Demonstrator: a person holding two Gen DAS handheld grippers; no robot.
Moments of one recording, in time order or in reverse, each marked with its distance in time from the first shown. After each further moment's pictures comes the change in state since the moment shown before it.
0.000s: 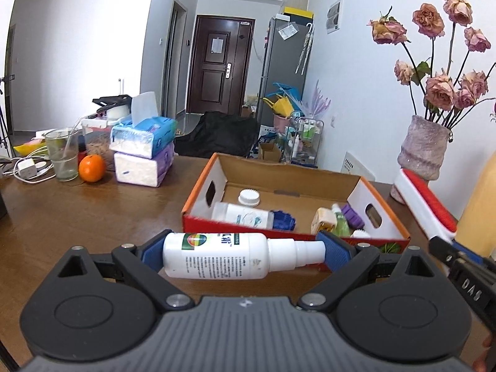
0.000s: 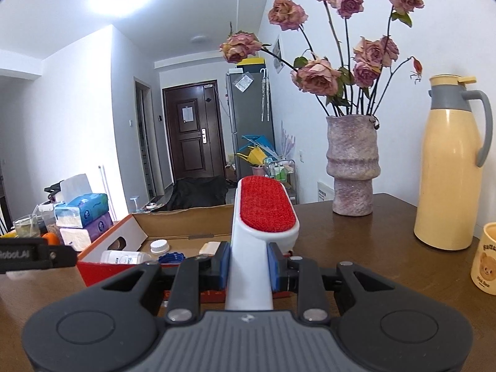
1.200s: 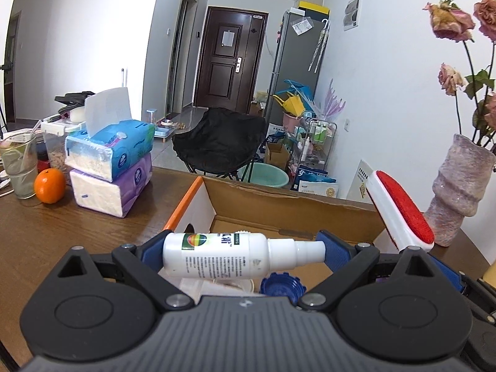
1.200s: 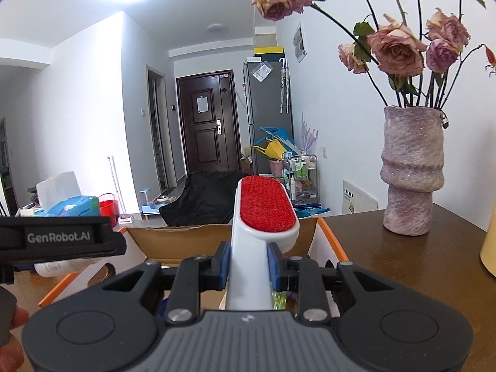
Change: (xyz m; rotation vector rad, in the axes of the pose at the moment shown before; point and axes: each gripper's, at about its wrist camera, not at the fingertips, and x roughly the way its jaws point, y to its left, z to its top) left arm 0.144 -0.009 0.058 -0.049 0.026 0.028; right arm 0.148 0.036 0.031 -0.027 0.035 0.053
